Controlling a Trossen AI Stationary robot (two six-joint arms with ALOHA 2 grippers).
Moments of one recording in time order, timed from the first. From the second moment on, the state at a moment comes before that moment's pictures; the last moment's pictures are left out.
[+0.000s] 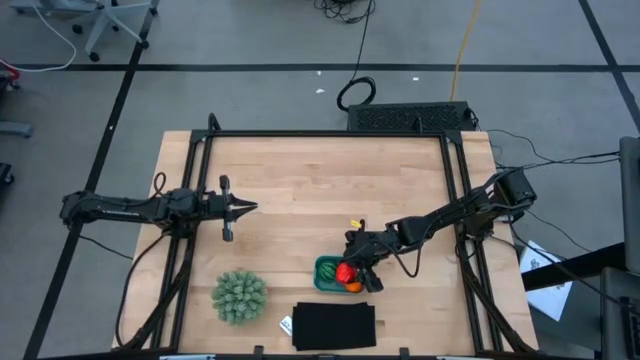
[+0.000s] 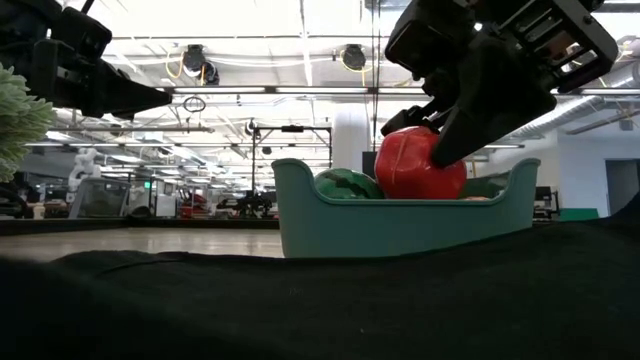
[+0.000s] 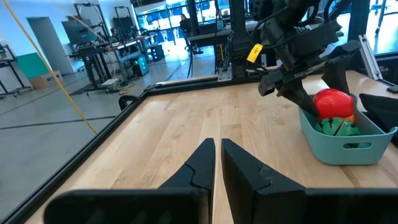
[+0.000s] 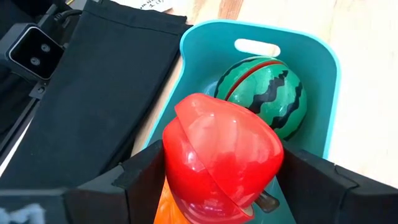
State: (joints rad) left arm -0.01 0.27 0.04 0.18 -0.13 0.17; right arm 0.27 1.67 0.82 0.10 -0.18 0.11
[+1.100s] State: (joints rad) left arm -0.01 0.27 0.04 0.18 -0.13 0.17; right arm 0.27 1.66 0.83 0.08 -0.18 0.11
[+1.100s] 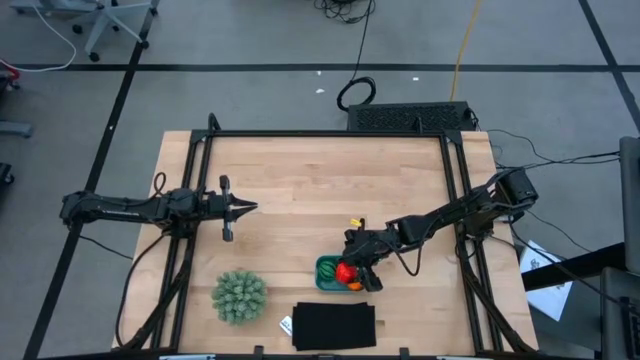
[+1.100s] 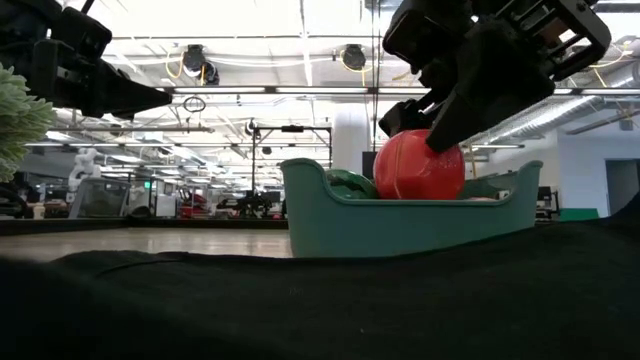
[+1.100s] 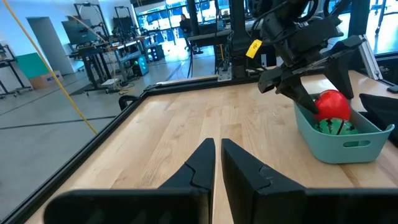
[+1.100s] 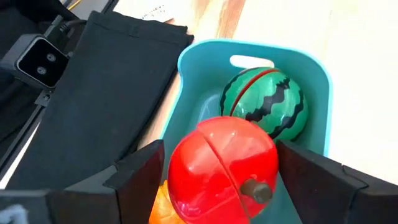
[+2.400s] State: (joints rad) left arm -0.08 0.27 0.04 0.21 -0.18 0.29; right arm 0.21 1.31 0.83 -0.11 -0.07 -0.08
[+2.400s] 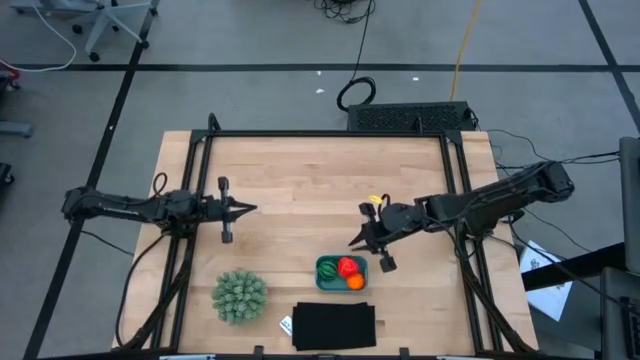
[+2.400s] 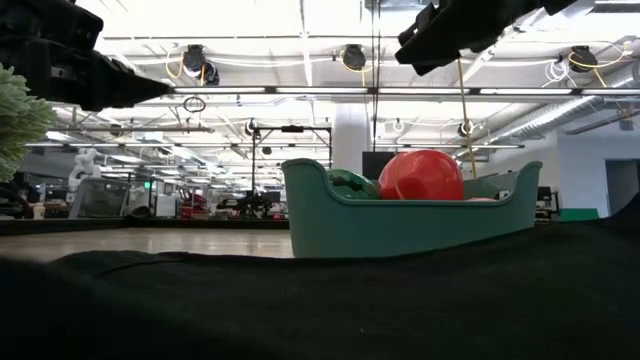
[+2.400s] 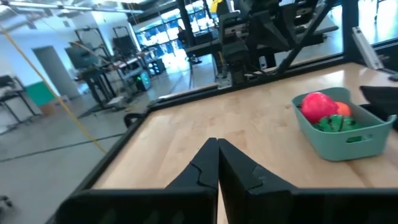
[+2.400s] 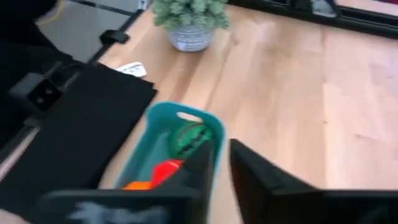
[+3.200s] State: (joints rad) left arm -0.16 0.27 0.04 0.23 -0.28 0.32; right arm -0.01 0.70 0.43 0.12 0.01 -0.07
